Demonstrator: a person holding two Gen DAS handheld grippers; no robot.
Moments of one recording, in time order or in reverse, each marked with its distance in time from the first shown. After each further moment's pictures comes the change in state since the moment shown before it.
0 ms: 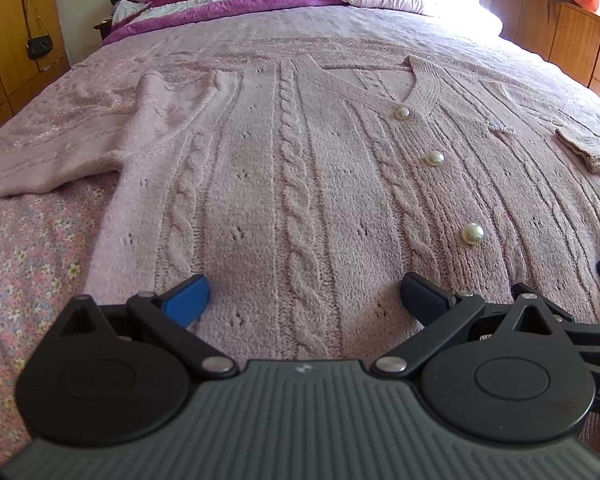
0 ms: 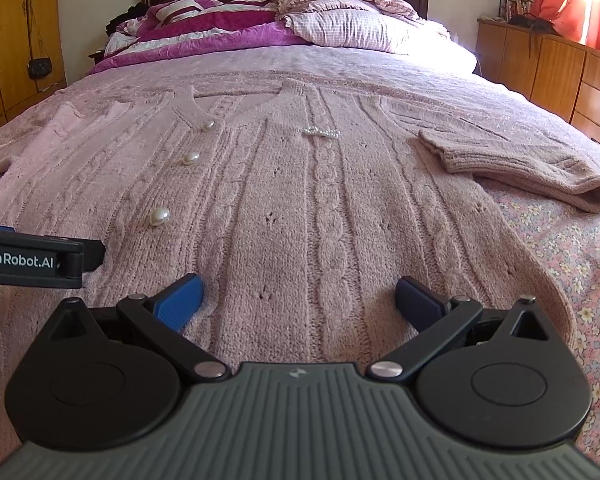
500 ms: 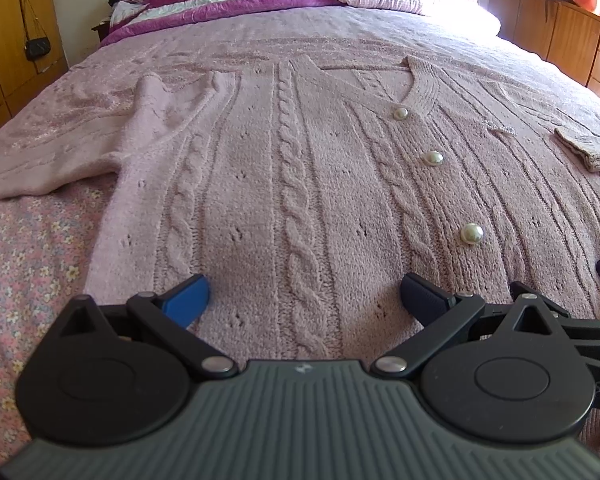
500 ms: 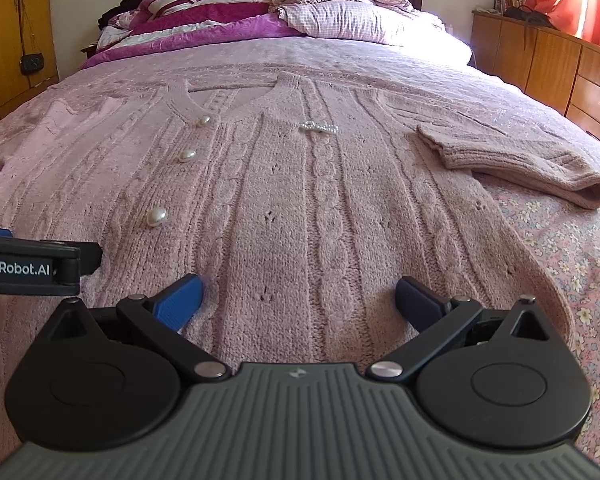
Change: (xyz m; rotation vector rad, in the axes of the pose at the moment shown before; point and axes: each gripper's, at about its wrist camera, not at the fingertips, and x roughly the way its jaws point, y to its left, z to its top) left arm 0.000 0.000 -0.001 0.003 -0.007 -0.001; right arm 0.003 0.004 0.004 0.004 0.025 -0.018
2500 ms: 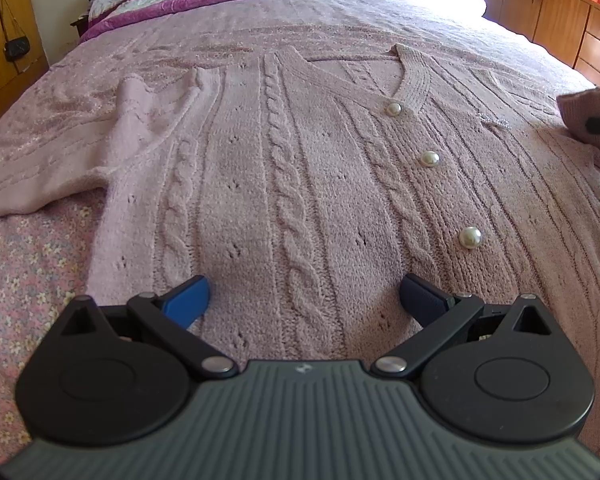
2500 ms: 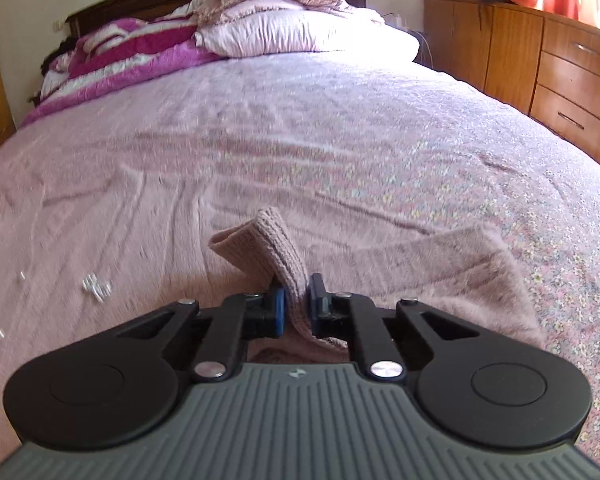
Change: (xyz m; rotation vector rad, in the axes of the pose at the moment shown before) left arm 0.004 0.008 0.020 0.043 0.073 -0.051; right arm 0.061 -0.182 0.126 0.157 -0.017 -0.058
